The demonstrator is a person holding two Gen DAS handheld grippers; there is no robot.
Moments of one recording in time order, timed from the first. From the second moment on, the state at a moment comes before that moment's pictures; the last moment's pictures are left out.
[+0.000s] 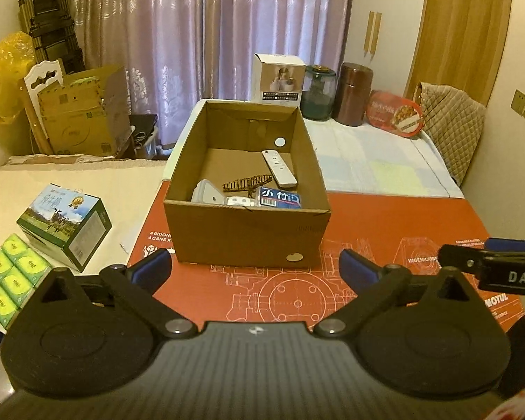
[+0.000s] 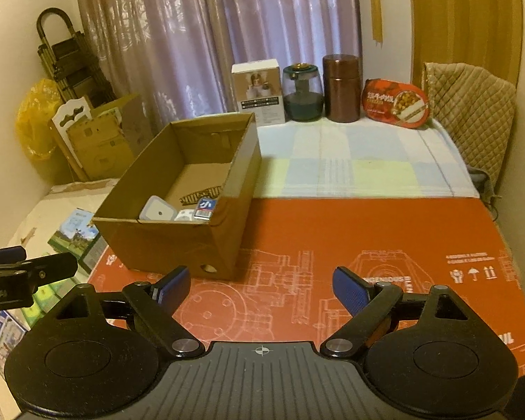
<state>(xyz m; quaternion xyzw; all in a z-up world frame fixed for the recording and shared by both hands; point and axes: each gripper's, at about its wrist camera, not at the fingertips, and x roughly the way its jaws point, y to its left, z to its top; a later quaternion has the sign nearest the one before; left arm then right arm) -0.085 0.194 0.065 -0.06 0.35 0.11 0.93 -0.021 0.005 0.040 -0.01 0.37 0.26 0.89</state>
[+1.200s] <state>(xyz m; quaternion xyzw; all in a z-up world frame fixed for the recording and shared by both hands) -0.080 0.180 0.050 -0.06 0.36 0.10 0.93 -0.025 -0.005 0.029 -0.02 0.38 0.25 0.89</state>
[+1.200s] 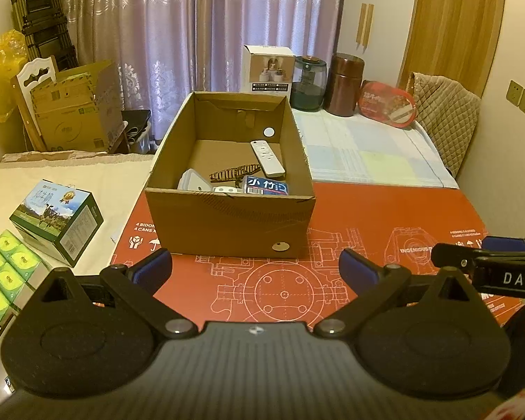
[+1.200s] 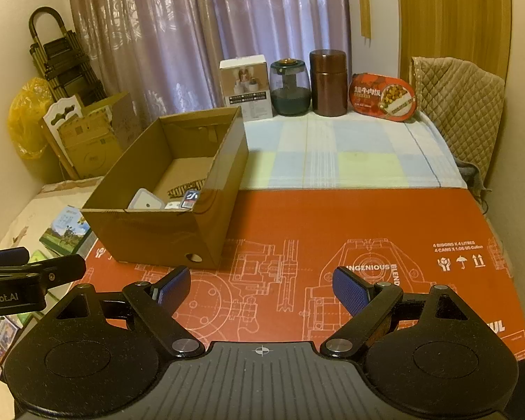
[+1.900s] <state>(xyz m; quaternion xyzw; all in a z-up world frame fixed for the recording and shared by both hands) -0.079 0.179 0.050 -0.06 0.36 0.10 0.93 -0.024 -0.005 0.029 -0.02 0.38 0.25 0.89</state>
